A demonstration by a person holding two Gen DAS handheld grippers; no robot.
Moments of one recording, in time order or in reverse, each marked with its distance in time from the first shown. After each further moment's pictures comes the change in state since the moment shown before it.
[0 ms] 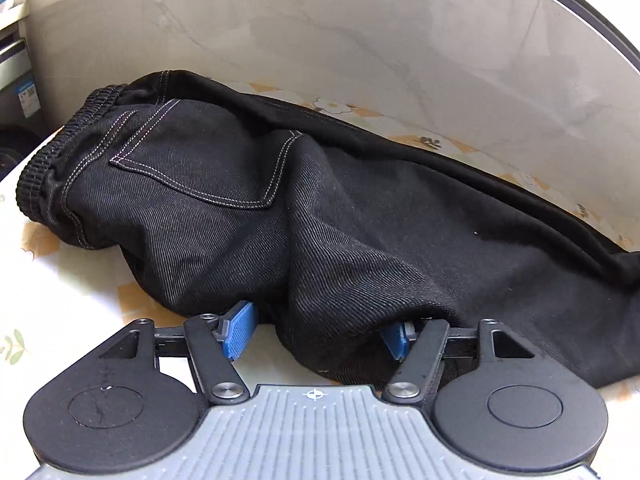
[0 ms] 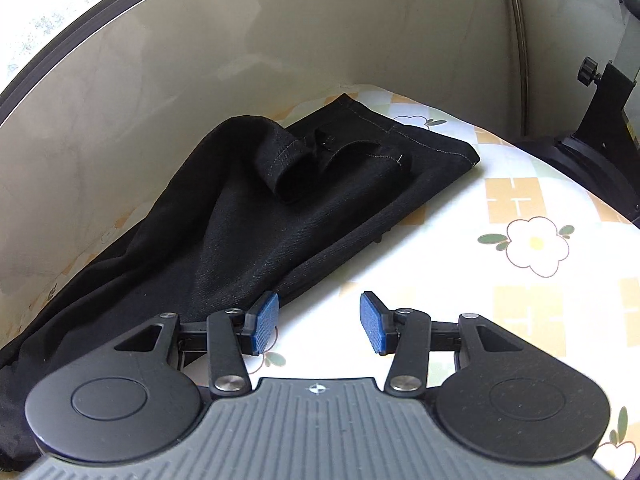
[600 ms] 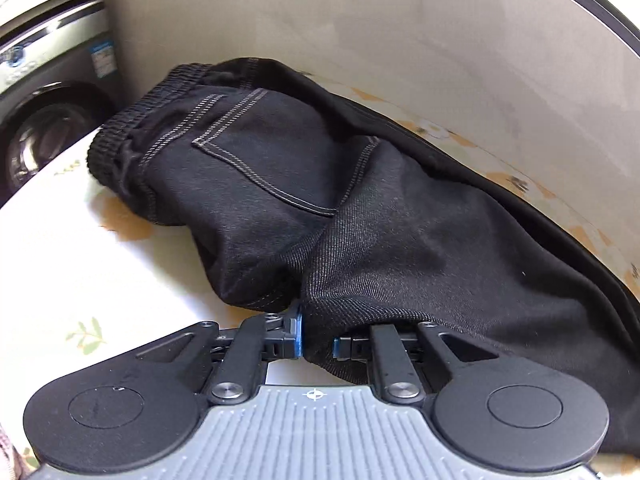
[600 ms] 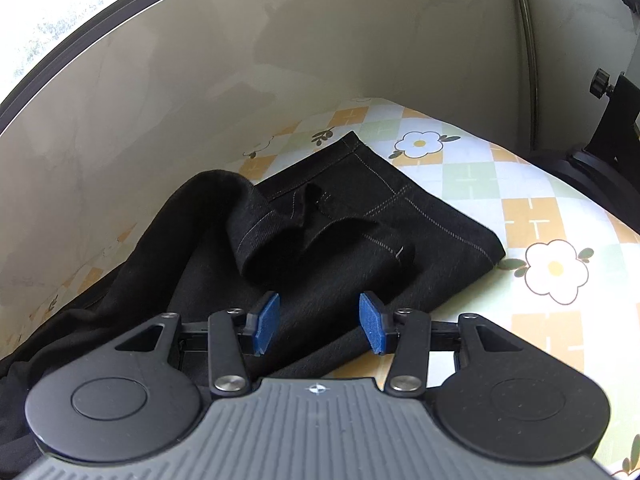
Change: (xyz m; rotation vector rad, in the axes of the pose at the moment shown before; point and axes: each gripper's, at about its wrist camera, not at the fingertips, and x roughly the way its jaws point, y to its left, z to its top) left arm -0.008 0.055 0.019 -0.188 0.018 0.156; right arm 0.010 0.004 0.006 -0.022 -0.023 0.016
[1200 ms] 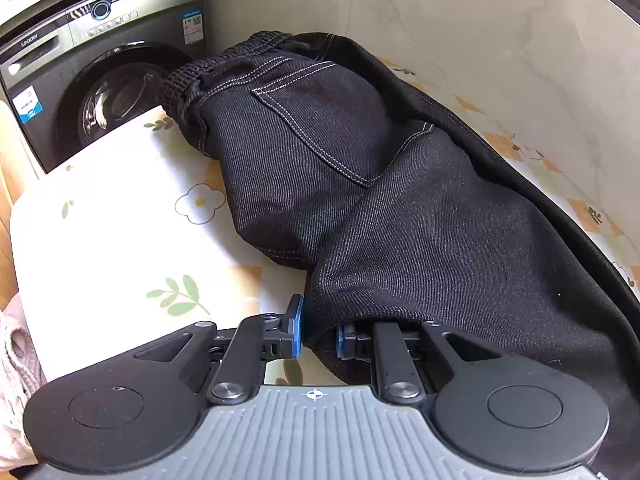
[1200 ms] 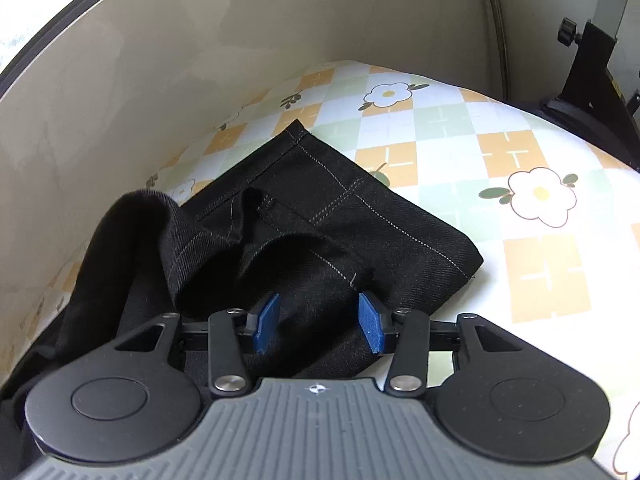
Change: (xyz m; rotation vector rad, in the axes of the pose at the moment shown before) left arm -0.006 0.037 -0.020 -0.163 0.034 0.150; right arm 0.006 -0.017 -0.015 0.153 0.030 -0.033
